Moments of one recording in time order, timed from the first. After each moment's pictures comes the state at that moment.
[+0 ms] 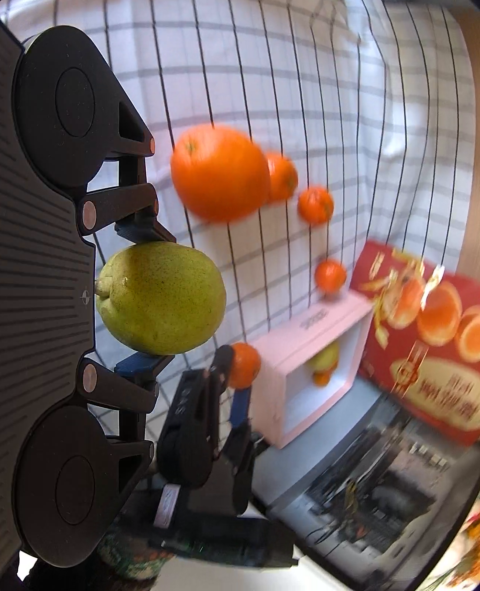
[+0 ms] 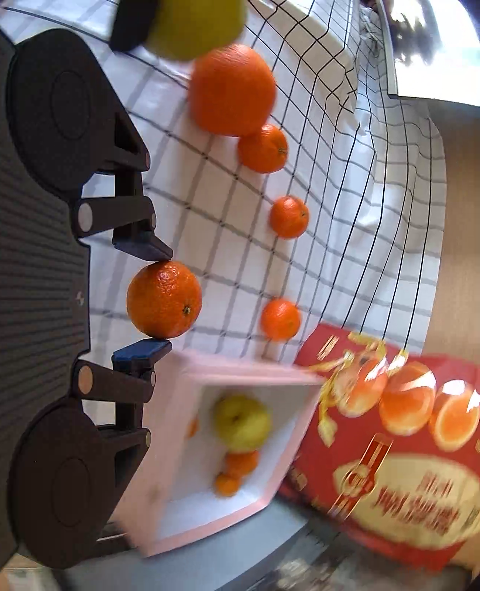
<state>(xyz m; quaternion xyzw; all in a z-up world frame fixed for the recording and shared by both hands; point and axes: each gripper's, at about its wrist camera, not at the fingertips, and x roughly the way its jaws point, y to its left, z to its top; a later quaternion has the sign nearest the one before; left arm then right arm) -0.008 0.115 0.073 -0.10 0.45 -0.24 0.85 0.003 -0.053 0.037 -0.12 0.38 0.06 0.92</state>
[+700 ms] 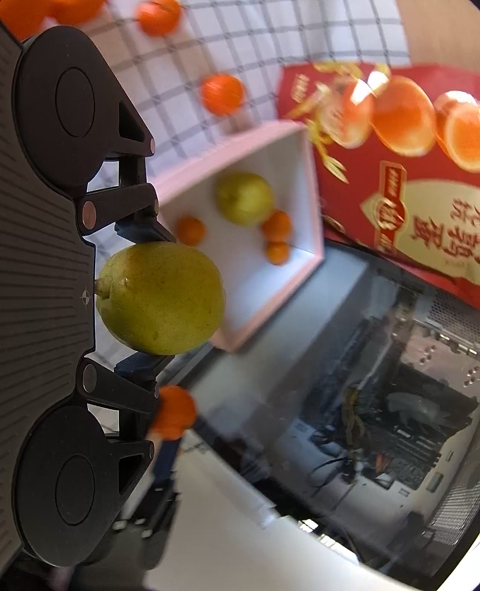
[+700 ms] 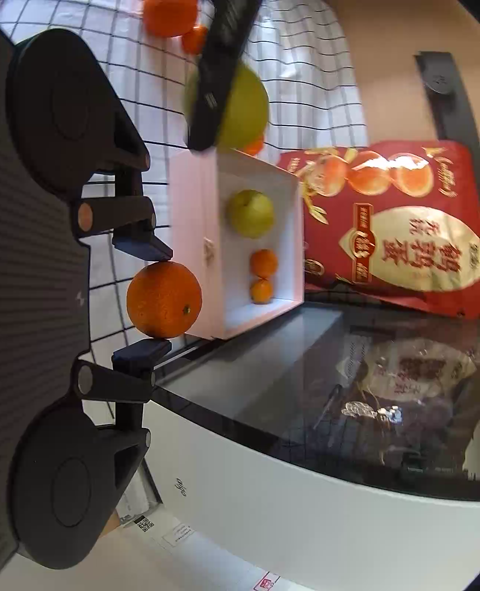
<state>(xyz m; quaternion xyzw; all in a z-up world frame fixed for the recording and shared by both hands) 0.097 -0.043 0.106 -0.05 0.41 -0.37 0.83 -0.079 -0.191 0.088 0.00 0.32 -0.11 0.94</state>
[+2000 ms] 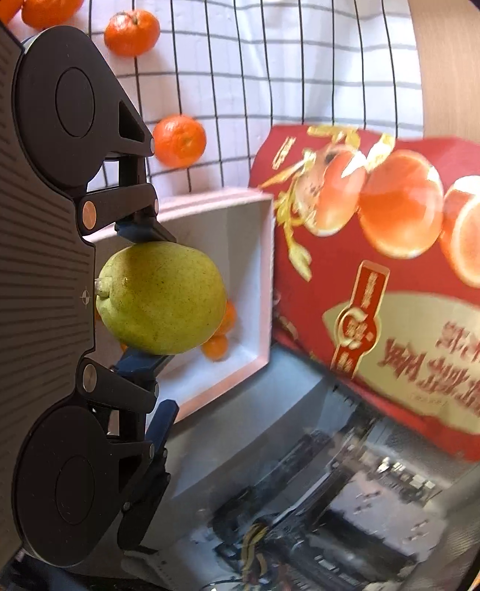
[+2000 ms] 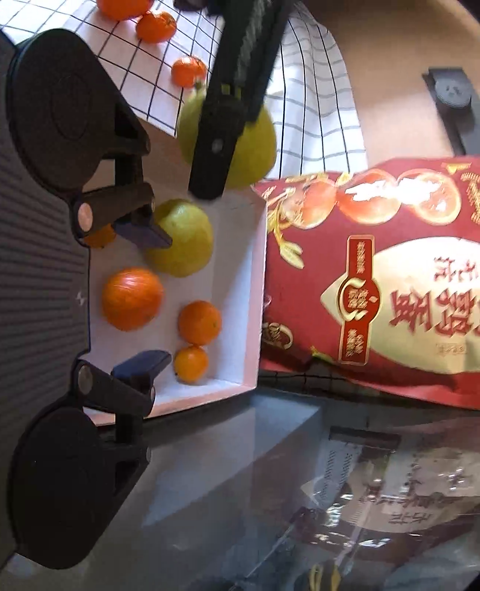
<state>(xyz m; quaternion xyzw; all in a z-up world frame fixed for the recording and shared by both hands) 0.163 -0.061 0.086 -0.10 0.42 -0.22 0.88 0.086 -0.224 0.059 -0.01 0.32 0.04 0.95</state>
